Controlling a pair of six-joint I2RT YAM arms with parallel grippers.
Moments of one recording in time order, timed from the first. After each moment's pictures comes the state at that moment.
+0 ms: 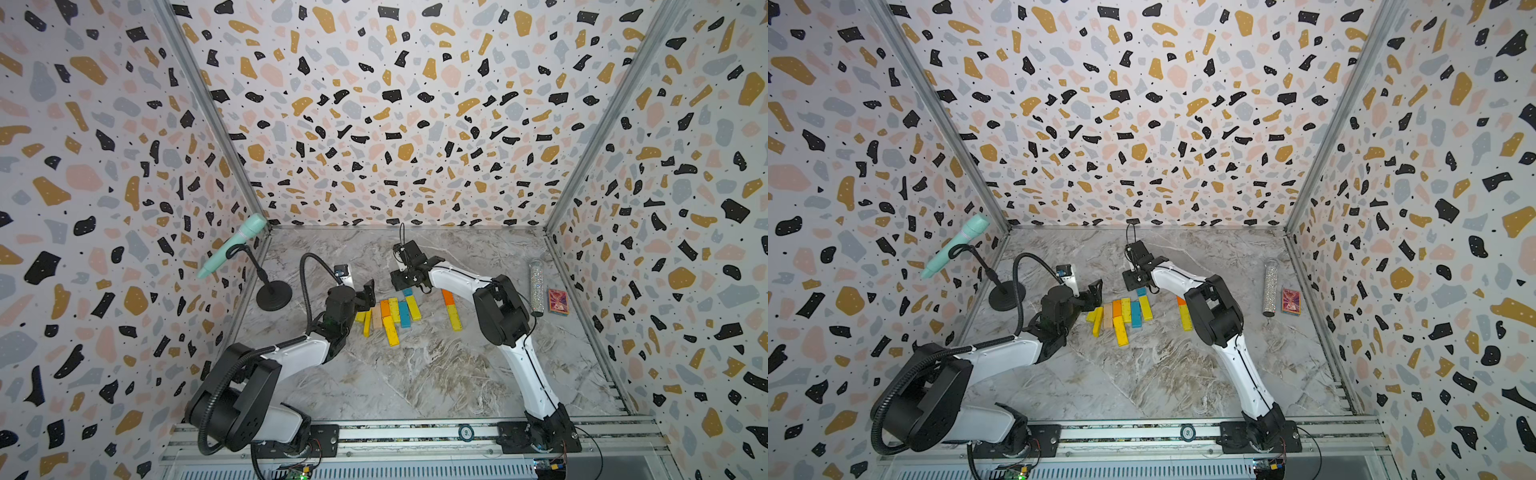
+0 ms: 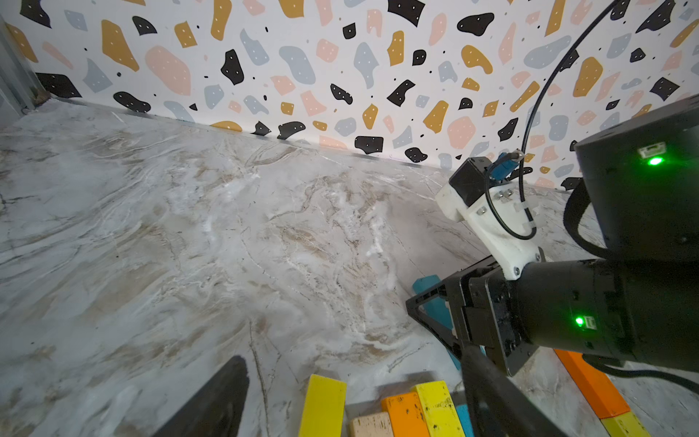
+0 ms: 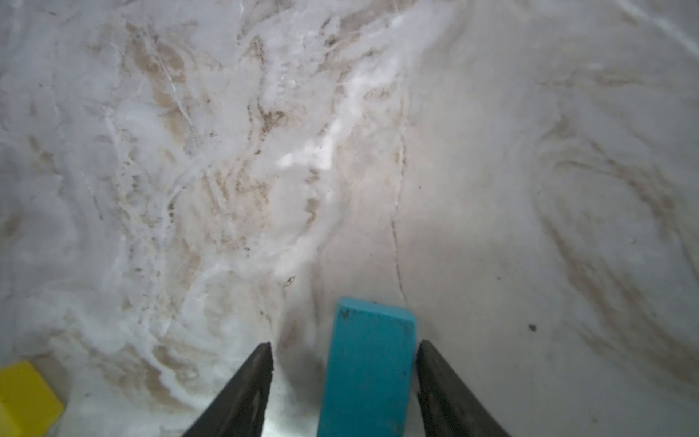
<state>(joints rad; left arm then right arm) -0.45 1.41 0.53 0.54 -0.27 -0.34 0.66 2.39 1.90 -0.45 0.00 0.18</state>
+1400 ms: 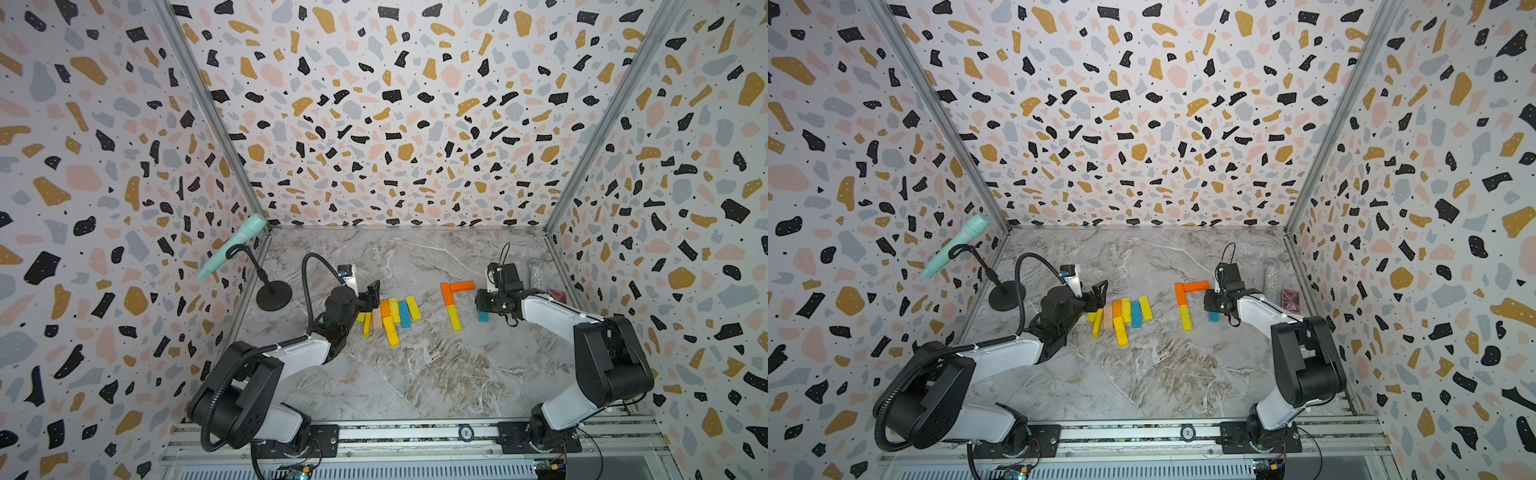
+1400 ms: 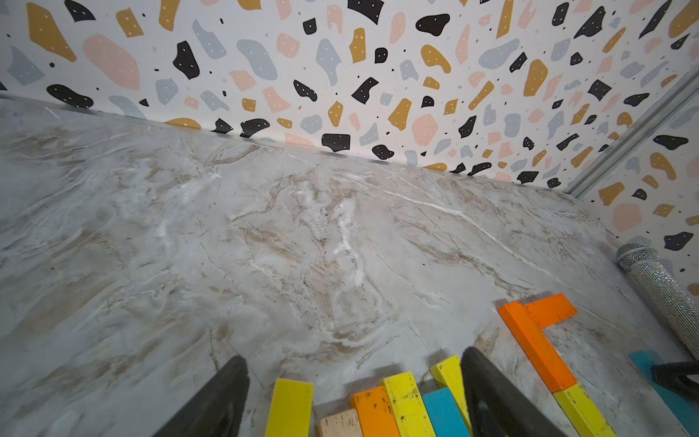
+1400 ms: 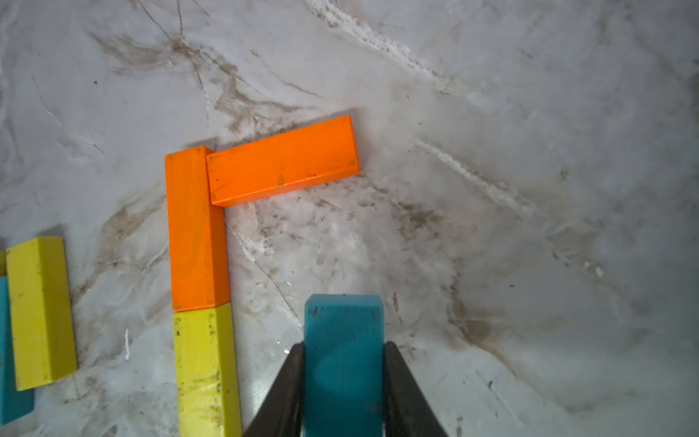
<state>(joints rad) -0.45 1.42 0.52 0.60 -0.16 -0.34 0.24 1.59 0.88 -0.25 -0.06 0.27</state>
